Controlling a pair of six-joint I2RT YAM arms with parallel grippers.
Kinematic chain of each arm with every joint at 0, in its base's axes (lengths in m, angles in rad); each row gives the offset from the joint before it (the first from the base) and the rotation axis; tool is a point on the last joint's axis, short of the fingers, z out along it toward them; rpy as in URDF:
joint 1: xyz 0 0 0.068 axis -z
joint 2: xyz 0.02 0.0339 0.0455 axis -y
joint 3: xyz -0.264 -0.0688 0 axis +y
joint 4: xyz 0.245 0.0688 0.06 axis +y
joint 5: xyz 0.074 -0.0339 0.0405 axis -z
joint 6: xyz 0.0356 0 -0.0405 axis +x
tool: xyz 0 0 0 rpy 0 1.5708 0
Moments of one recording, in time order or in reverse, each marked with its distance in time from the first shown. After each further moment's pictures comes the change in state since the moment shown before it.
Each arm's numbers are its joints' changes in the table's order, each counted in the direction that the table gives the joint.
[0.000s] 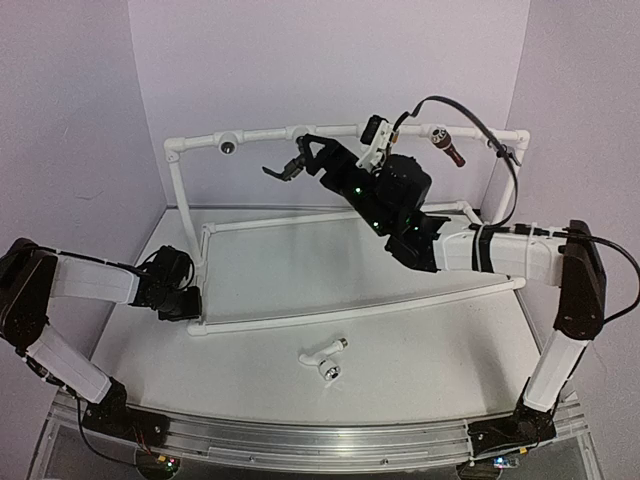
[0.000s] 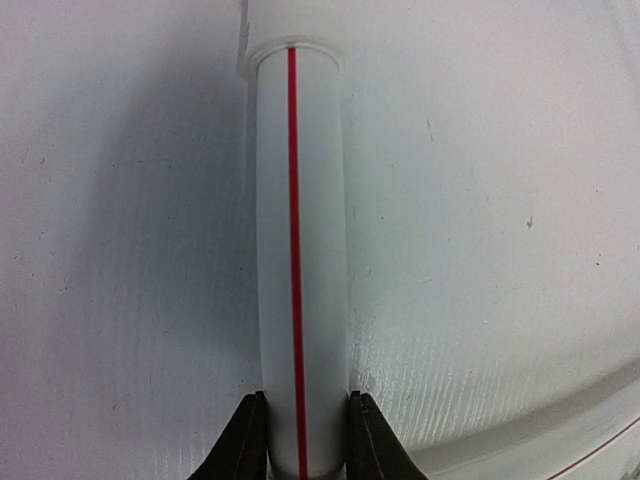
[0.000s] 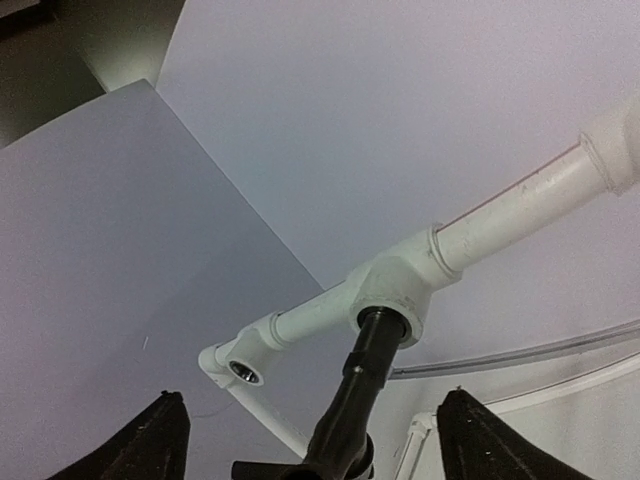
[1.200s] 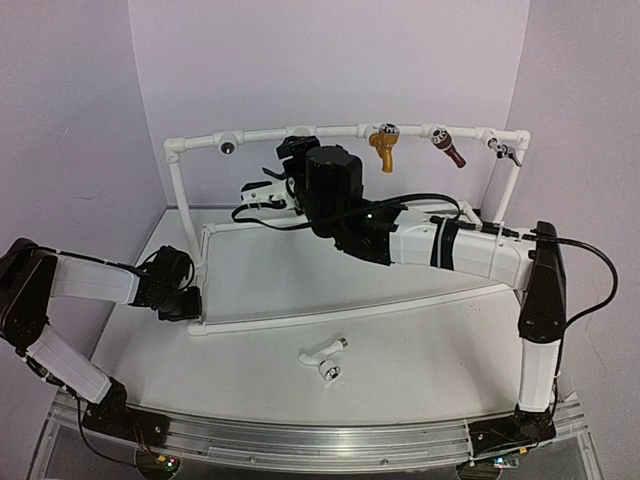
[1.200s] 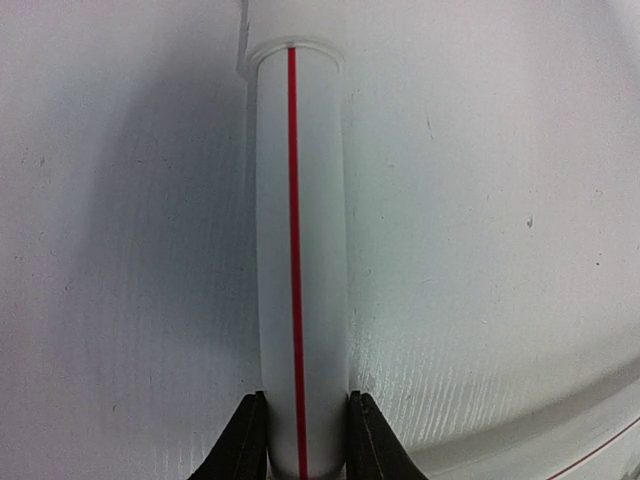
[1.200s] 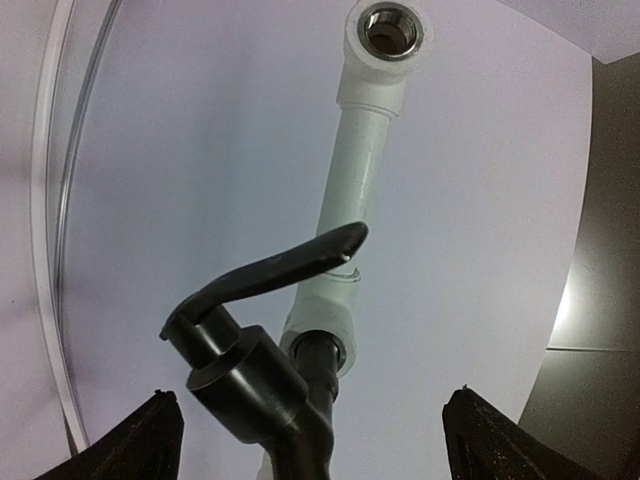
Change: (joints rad) left arm 0.000 0.000 0.000 0.000 0.000 0.000; right arm -0.156 -0.202 -0.410 0.458 0.468 -2.437
